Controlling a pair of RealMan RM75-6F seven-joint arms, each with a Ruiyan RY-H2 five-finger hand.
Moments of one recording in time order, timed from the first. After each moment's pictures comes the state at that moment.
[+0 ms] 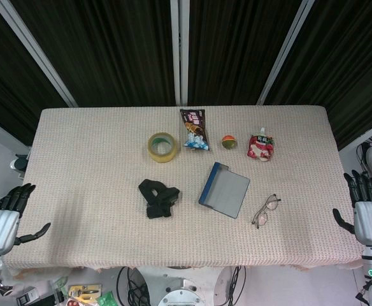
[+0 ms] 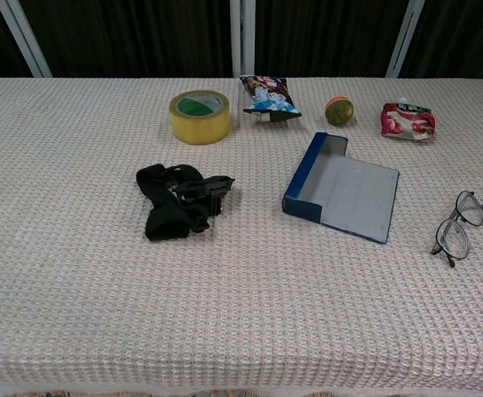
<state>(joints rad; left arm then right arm) -0.10 -1.15 -0.01 -1.52 1.56 1.50 -0.01 0.08 -1.24 0.12 -1.43 -1.44 1.51 0.00</state>
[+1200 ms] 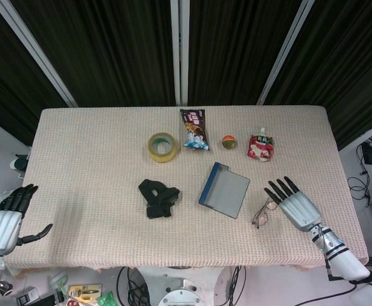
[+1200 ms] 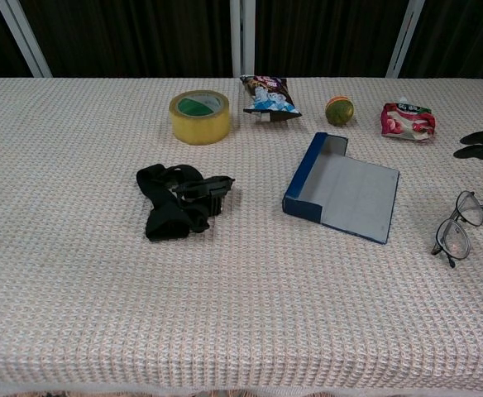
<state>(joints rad) -0.10 -1.16 0.00 -1.51 1.56 1.50 -0.01 0.41 -1.26 -0.01 -1.37 -1.66 1.04 -0.36</state>
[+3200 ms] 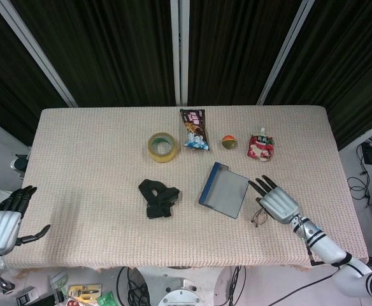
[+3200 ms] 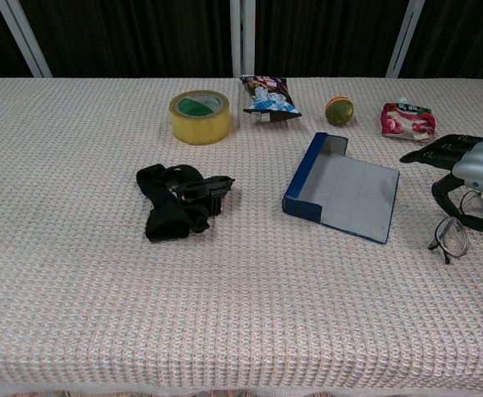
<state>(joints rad) -0.10 -1.16 0.00 -1.49 1.54 1.46 -0.02 0.54 -1.40 -0.07 -1.18 -1.67 1.03 -0.14</state>
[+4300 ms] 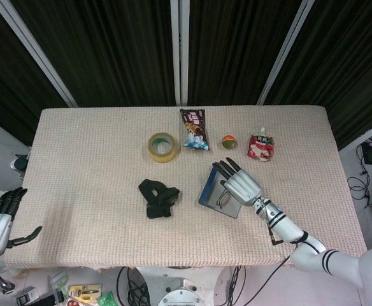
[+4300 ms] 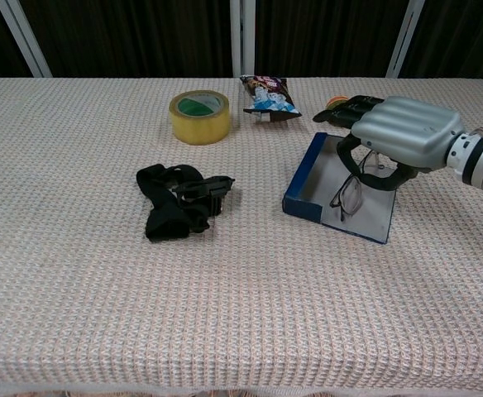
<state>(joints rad) -0.08 -1.16 0.00 -1.45 1.53 1.48 -0.08 0.70 -1.62 0.07 -1.09 -1.61 0.97 -0.22</state>
